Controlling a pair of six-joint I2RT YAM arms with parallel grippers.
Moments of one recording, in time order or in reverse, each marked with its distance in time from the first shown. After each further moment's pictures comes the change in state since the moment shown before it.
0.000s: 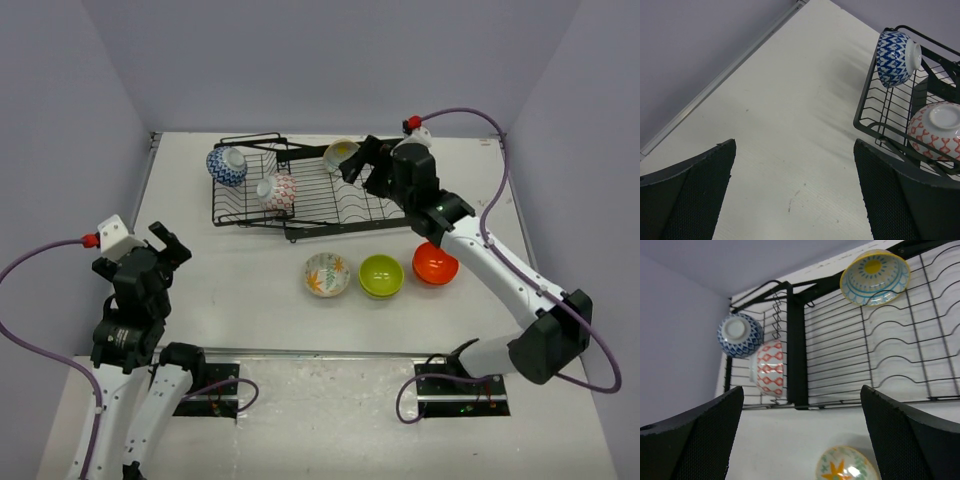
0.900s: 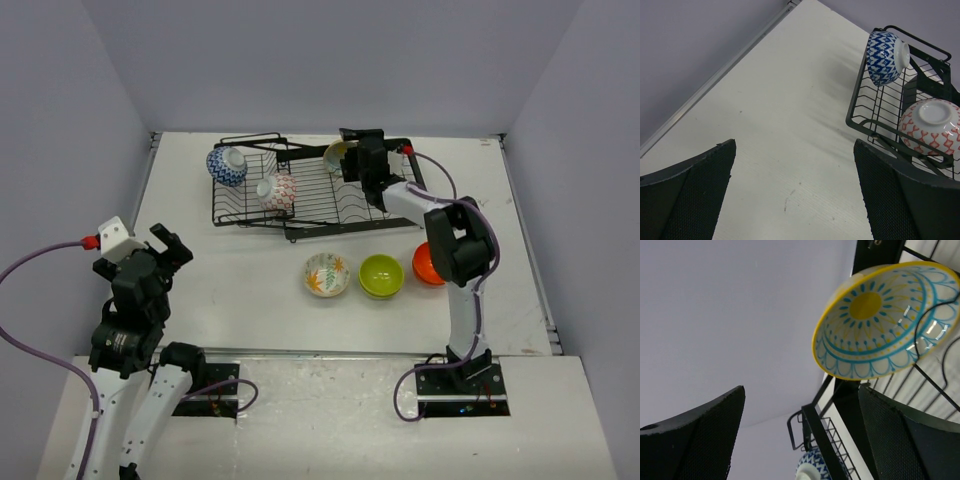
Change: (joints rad) left arm -0.031 -0.024 0.000 0.000 0.001 -0.002; right arm -0.141 0.757 0.216 0.556 0.122 1.041
